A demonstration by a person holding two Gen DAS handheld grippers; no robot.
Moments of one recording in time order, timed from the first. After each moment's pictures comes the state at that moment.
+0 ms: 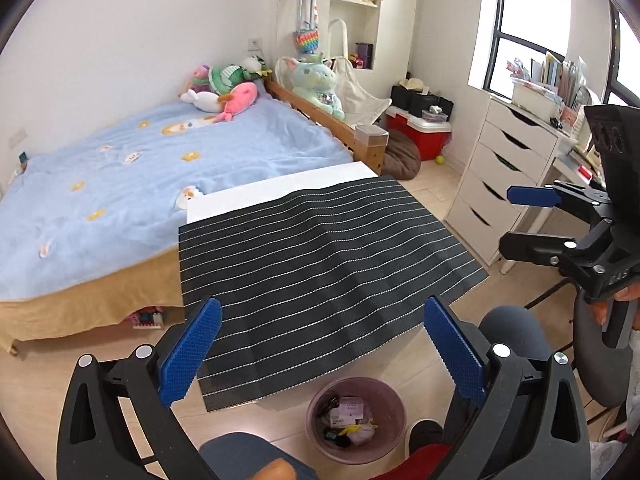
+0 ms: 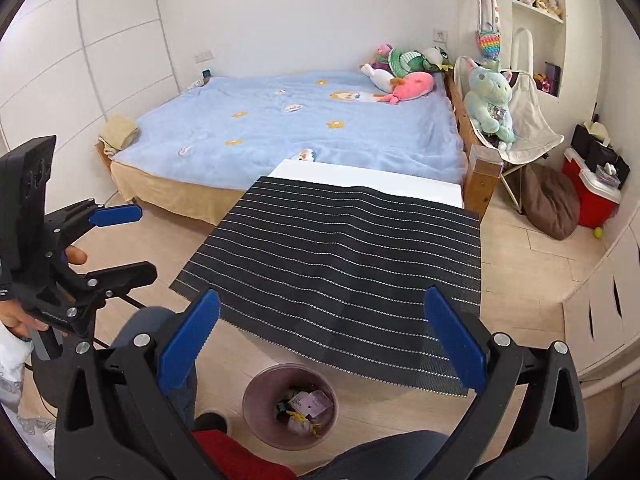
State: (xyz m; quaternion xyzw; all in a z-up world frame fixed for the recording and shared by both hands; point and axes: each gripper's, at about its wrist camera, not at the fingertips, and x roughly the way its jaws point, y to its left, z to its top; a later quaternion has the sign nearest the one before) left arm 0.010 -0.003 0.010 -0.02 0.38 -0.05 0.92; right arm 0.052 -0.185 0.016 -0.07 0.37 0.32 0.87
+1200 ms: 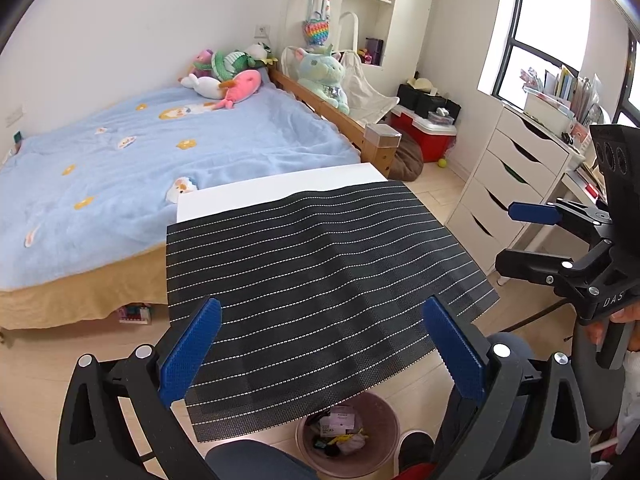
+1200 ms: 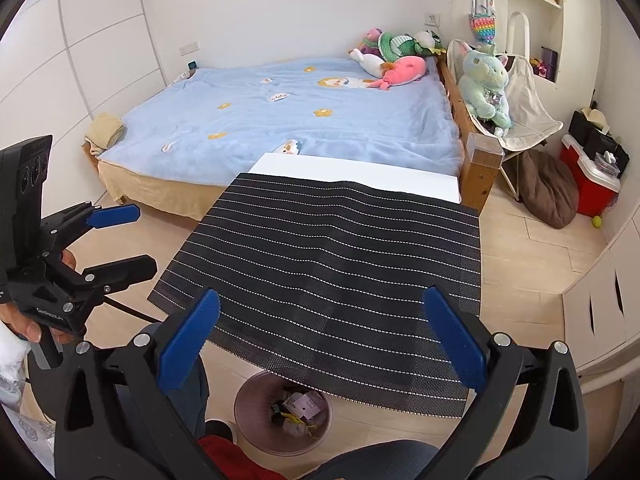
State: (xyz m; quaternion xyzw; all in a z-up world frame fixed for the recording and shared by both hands) left arm 0.054 0.009 -0.004 -0.04 0.39 -0.05 0.92; right arm 0.094 -0.176 0.004 -0.07 0.39 0.30 0.87
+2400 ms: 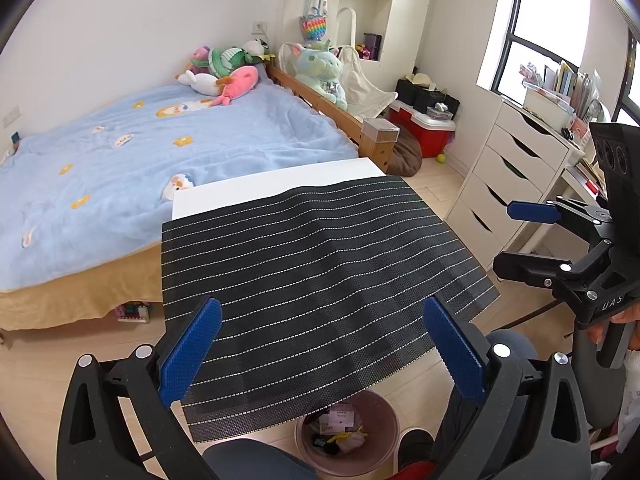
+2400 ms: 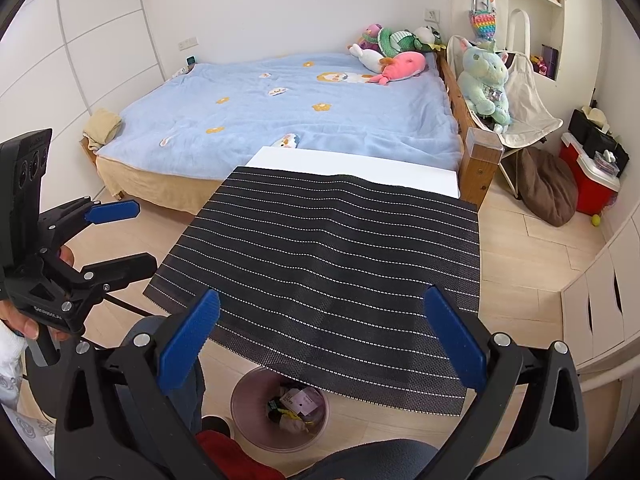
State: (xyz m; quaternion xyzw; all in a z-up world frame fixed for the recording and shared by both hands) left arm 0.054 0.005 -0.008 -0.04 0.40 -0.05 0.92; right arm 0.098 -0.175 -0.001 -0.07 0.40 0.30 0.86
